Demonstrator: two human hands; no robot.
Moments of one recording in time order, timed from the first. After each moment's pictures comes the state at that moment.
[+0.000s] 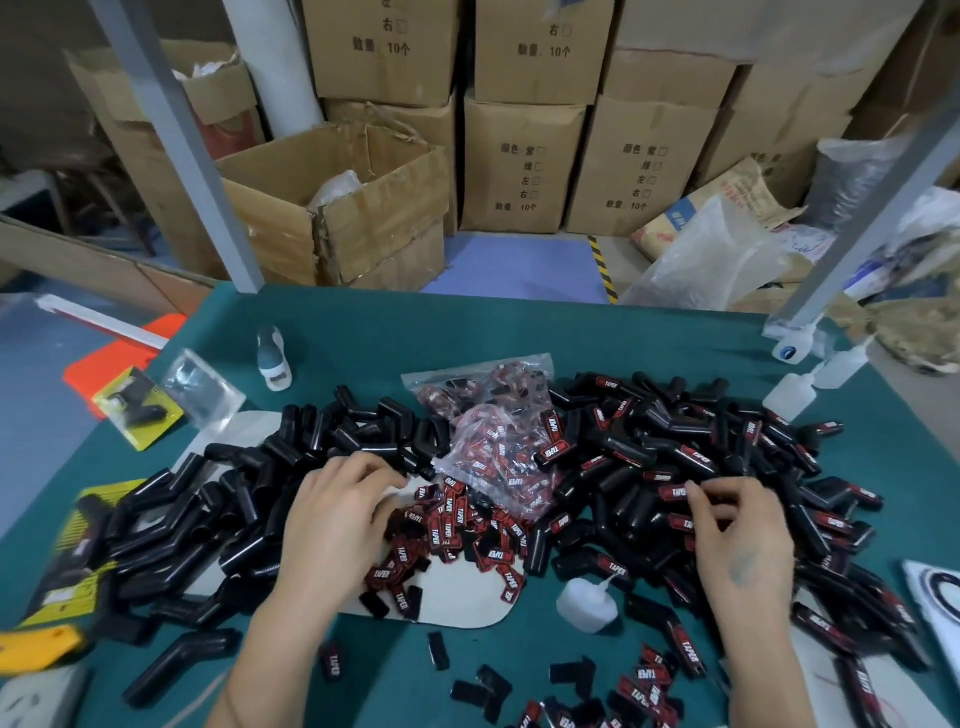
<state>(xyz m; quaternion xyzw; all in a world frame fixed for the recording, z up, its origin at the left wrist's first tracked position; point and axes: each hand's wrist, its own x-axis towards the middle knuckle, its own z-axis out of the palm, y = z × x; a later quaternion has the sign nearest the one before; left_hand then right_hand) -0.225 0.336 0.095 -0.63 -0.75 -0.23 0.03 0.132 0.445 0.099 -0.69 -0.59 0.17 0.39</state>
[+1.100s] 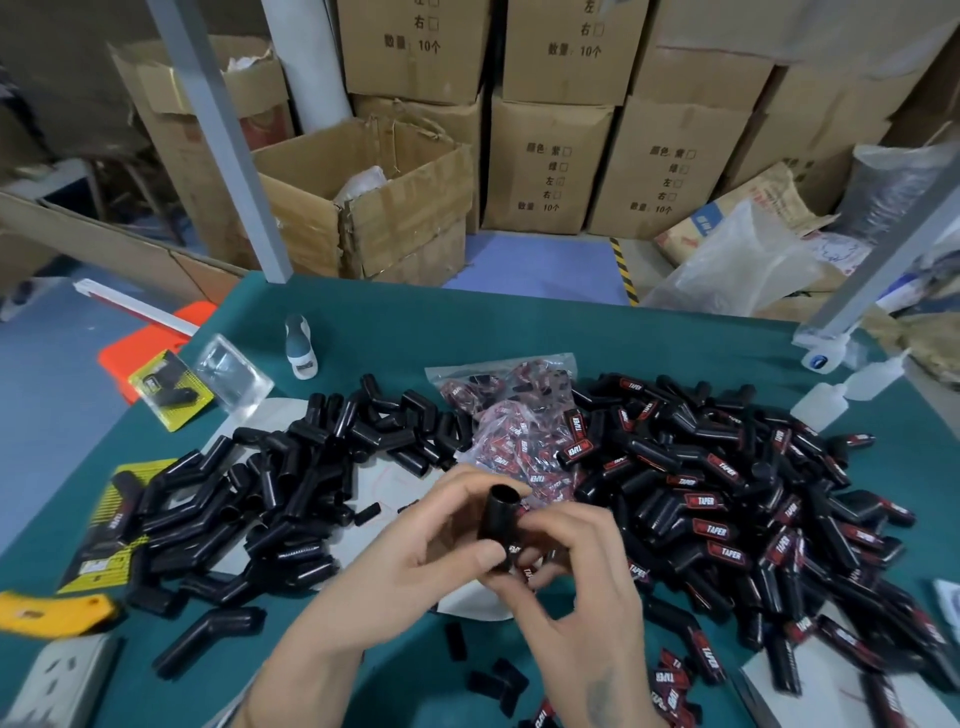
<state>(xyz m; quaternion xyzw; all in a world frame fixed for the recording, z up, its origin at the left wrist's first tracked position) -0.174 0.303 0.151 -0.56 -0.43 -0.51 -0.49 0.006 0.329 0.148 -0.36 -0.73 0.33 0.47</state>
